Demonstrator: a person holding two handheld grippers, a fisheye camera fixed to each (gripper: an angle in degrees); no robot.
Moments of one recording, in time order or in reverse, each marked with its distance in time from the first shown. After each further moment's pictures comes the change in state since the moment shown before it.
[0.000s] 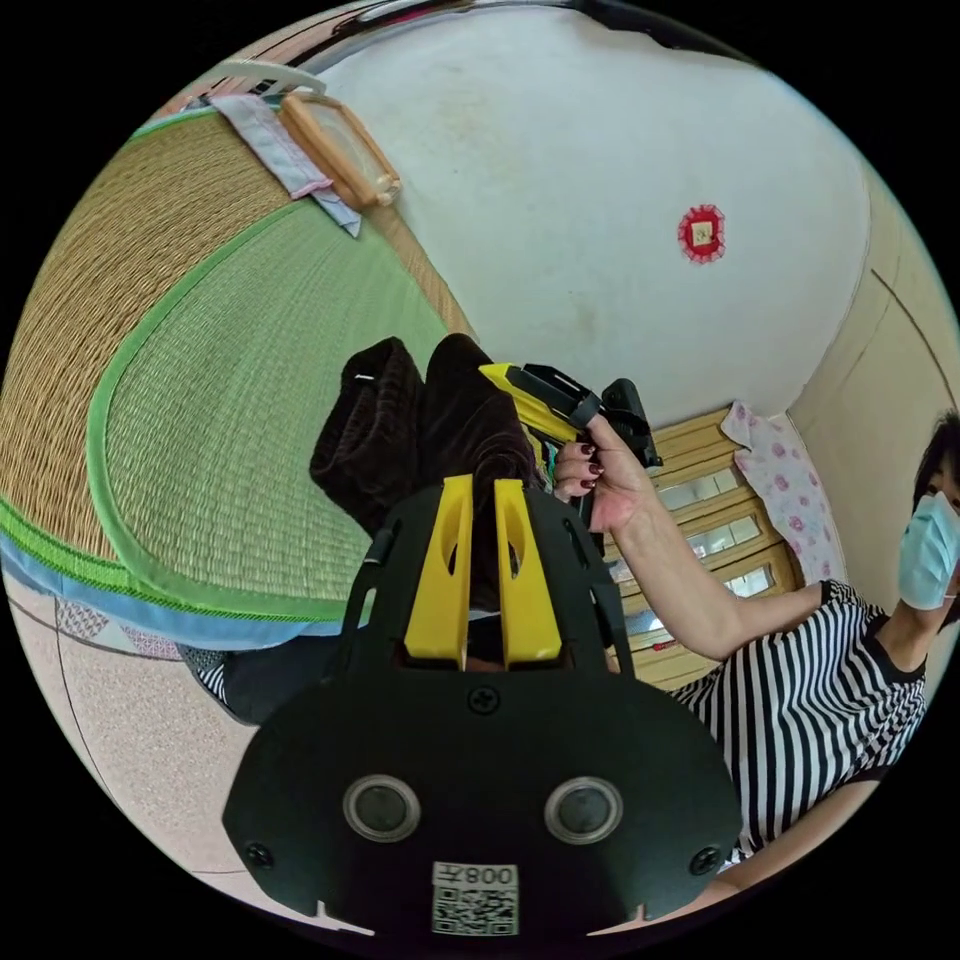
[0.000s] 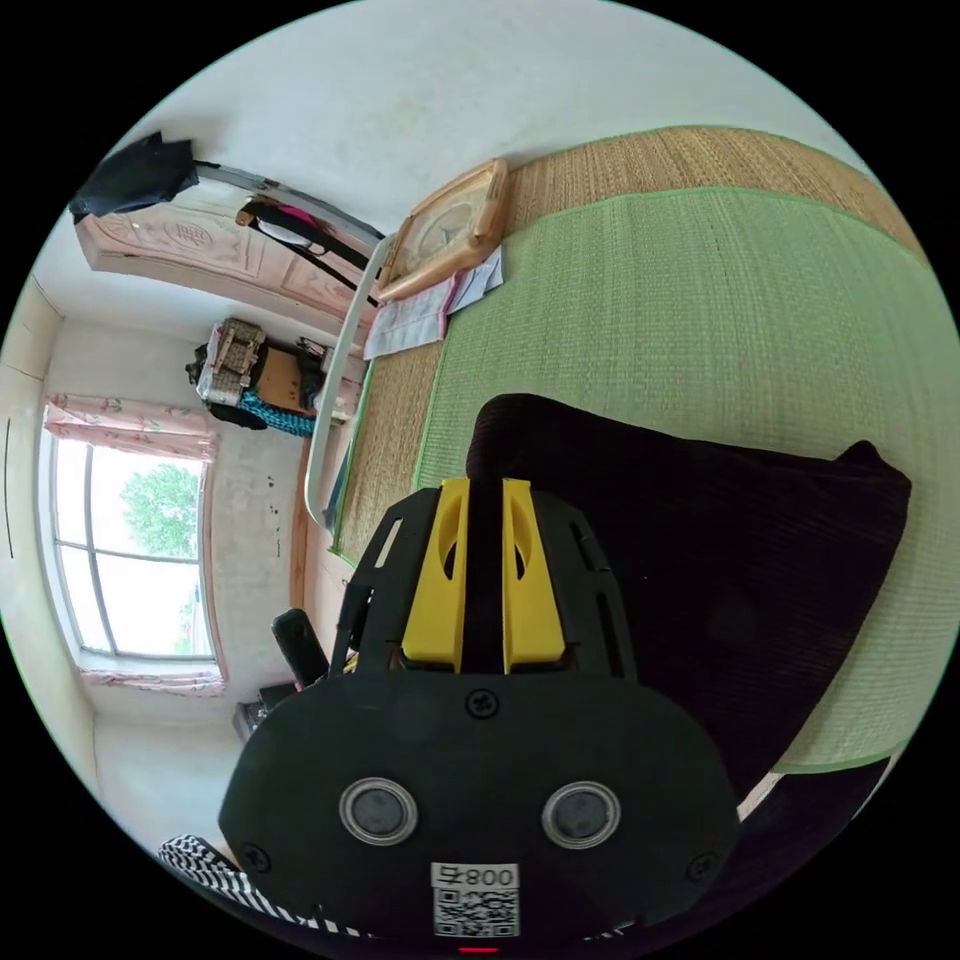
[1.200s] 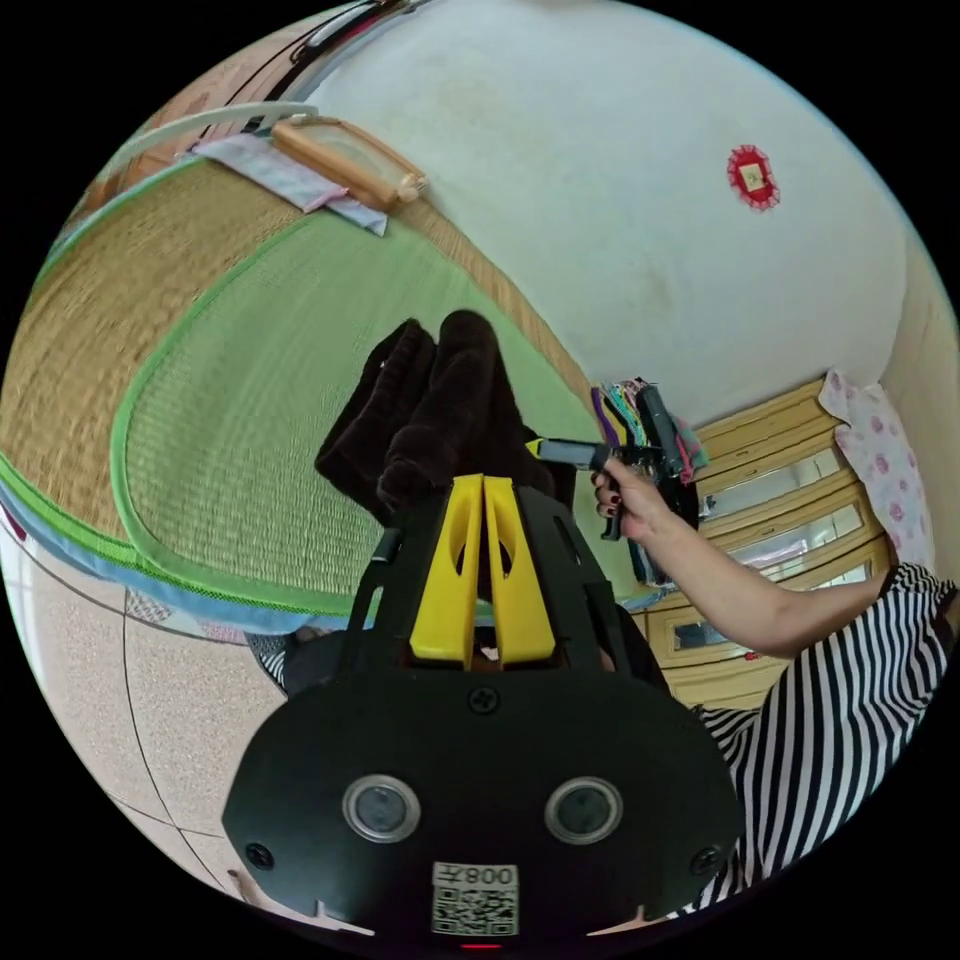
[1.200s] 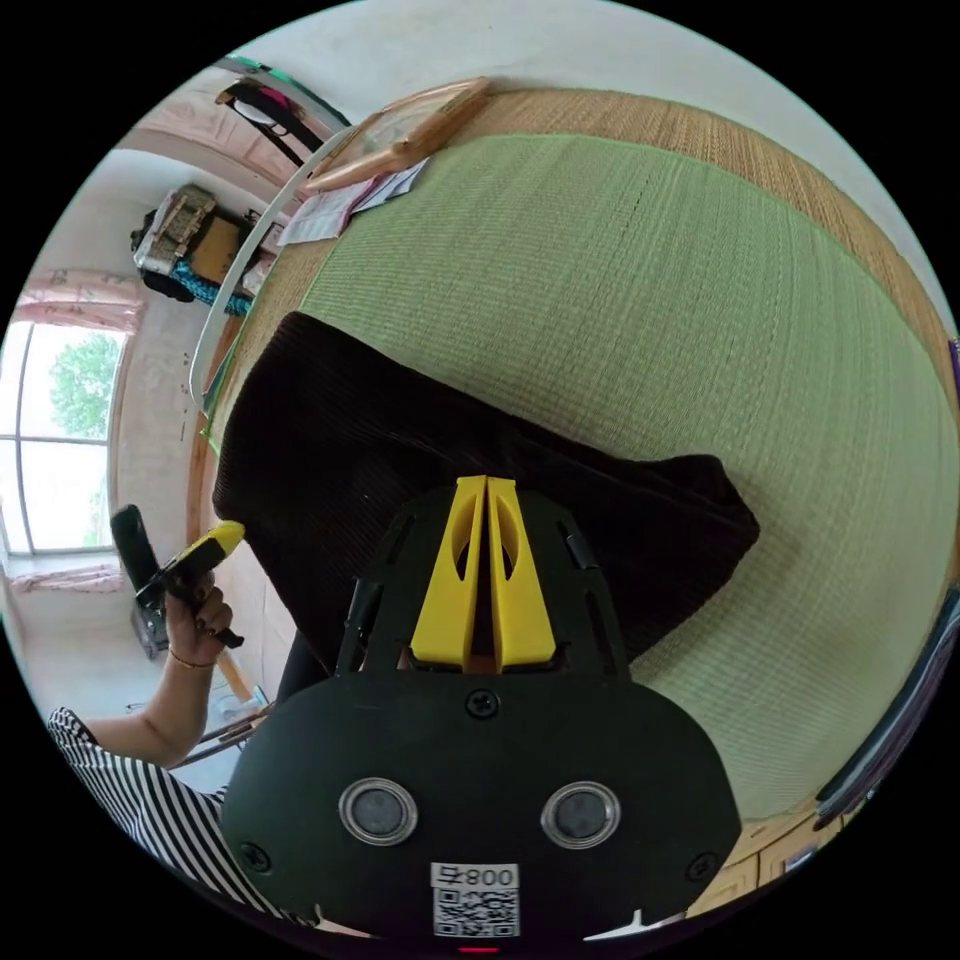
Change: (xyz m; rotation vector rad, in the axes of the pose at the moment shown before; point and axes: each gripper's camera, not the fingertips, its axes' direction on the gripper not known) left arm 0.018 -0.040 -0.025 0.015 -0.329 0.084; right arm -0.036 -0.092 0.005 -0.212 0.301 -0.235
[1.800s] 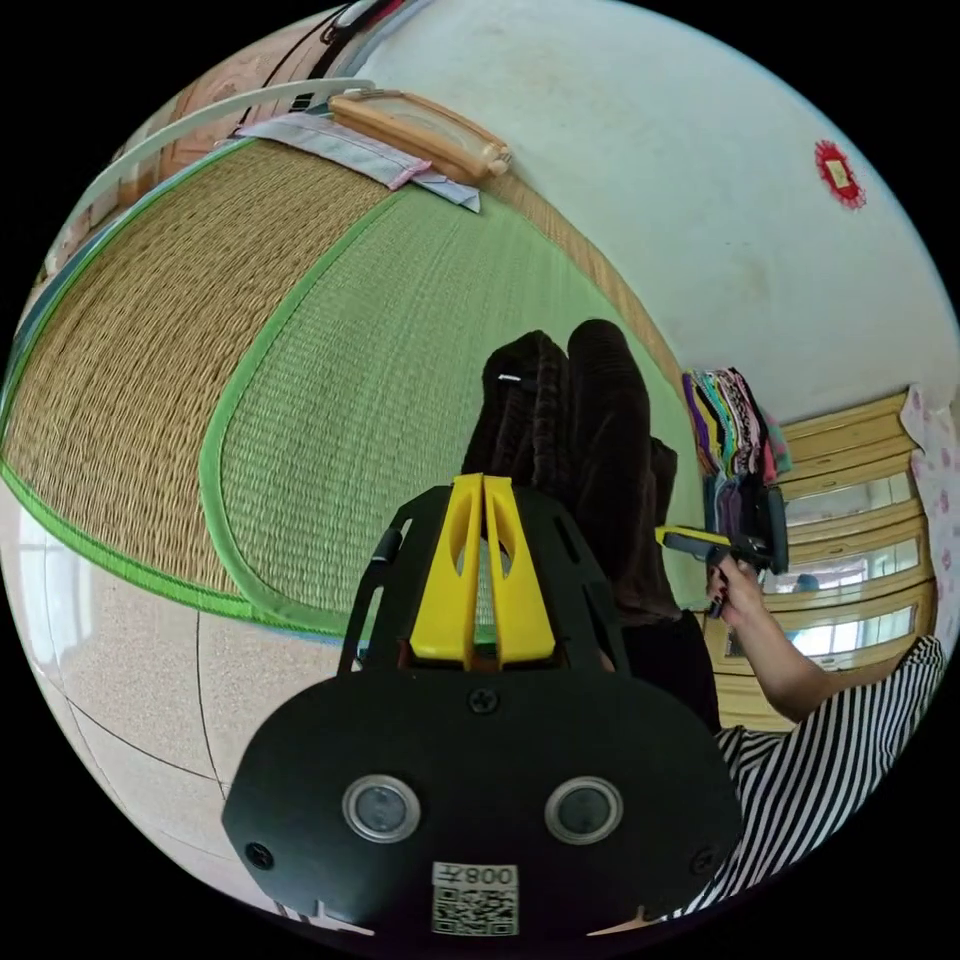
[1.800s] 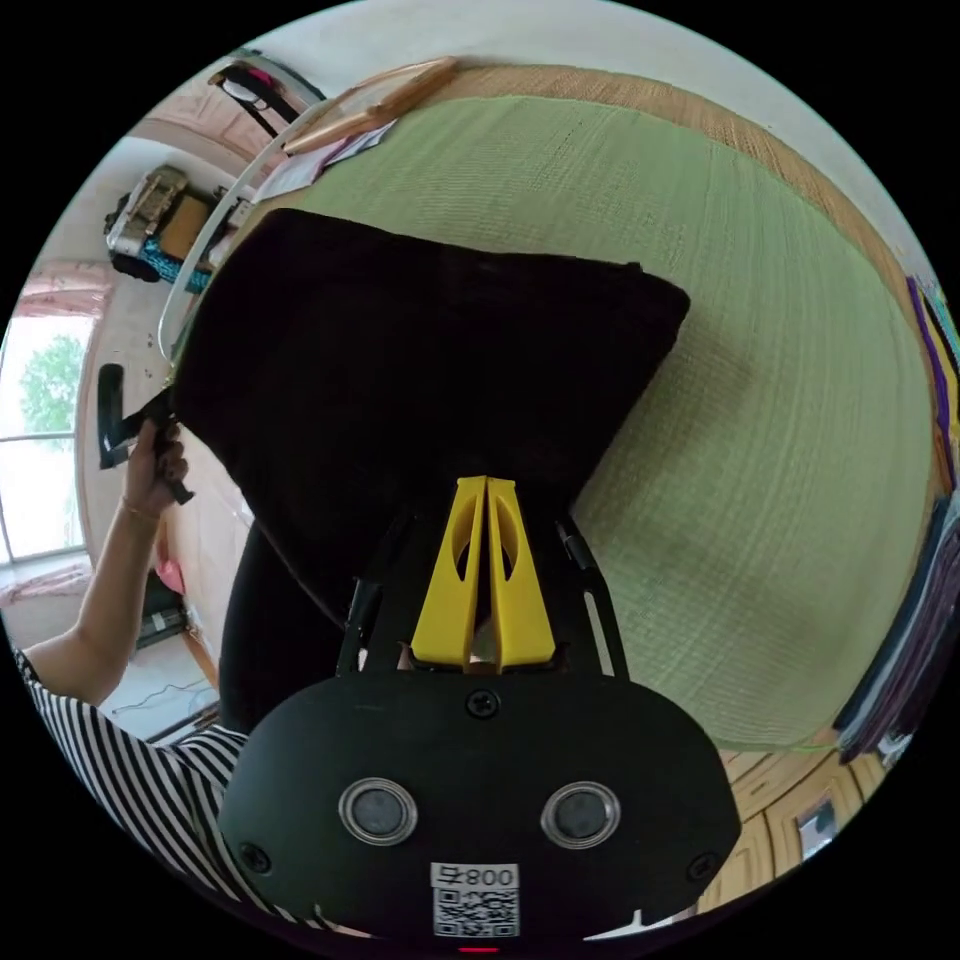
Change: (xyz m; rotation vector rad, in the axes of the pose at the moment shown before) left arm -0.022 -0.029 0.033 -0.195 -0.208 -0.084; right arm 0.018 0.084 0.000 -0.097 0.123 0.024
